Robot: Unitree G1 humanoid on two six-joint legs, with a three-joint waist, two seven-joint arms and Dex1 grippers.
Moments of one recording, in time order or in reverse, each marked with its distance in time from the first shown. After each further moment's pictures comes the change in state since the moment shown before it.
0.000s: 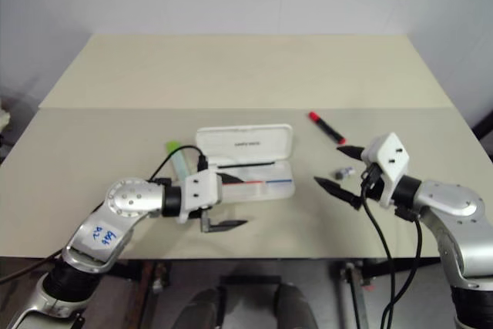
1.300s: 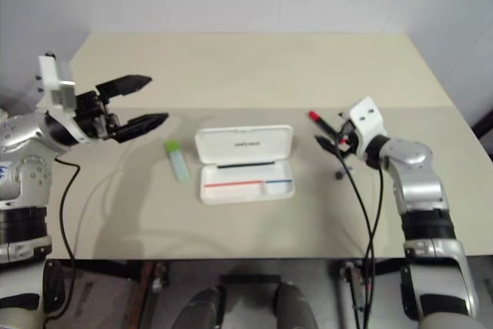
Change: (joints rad) left arm -0.315 0.144 0.546 0.620 -0.480 -0.178 -0.251; right arm -0.586 0.184 0.215 0.855 -0.360 -0.310 -0.141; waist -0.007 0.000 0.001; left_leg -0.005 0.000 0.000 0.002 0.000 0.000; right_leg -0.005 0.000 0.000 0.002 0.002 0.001
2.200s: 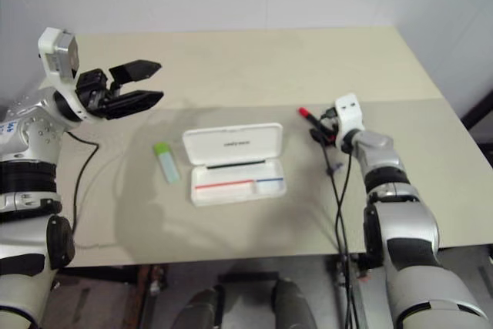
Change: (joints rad) left arm -0.277 -0.041 -0.066 0.390 0.024 0.055 -0.211; right arm -0.376 0.152 -0.041 0.749 -0.082 -0.049 -0.204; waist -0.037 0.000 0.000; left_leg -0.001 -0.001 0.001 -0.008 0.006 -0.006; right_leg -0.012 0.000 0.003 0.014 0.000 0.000
